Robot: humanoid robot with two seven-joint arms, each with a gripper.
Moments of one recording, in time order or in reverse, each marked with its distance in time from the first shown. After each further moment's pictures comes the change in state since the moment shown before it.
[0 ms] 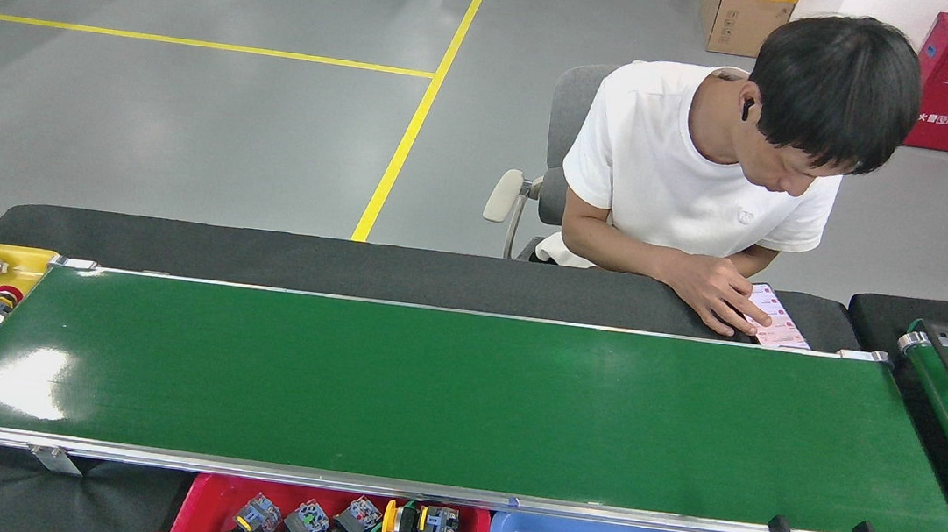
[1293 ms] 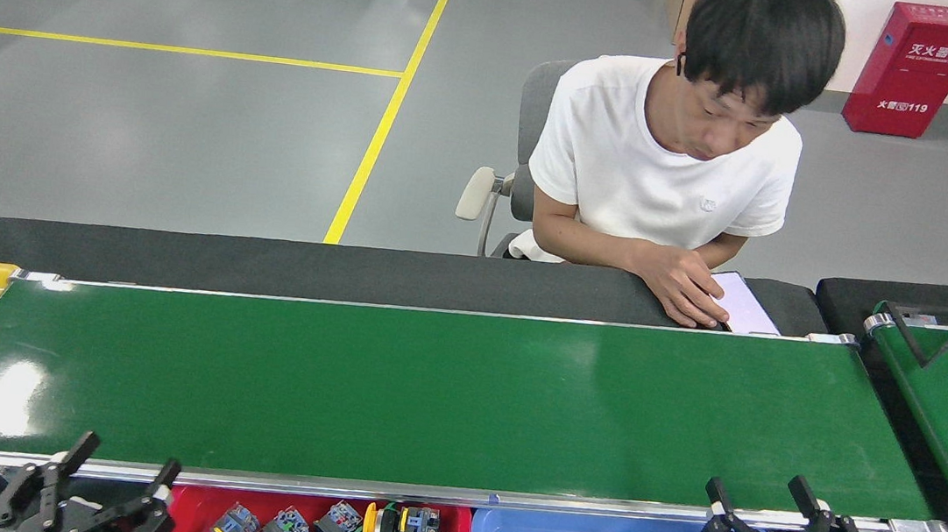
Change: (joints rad) left arm 0.304 0.031 1.193 -0.086 0.479 0.048 -0.062; right arm -0.124 -0.181 0.435 0.000 -0.008 0.407 -0.064
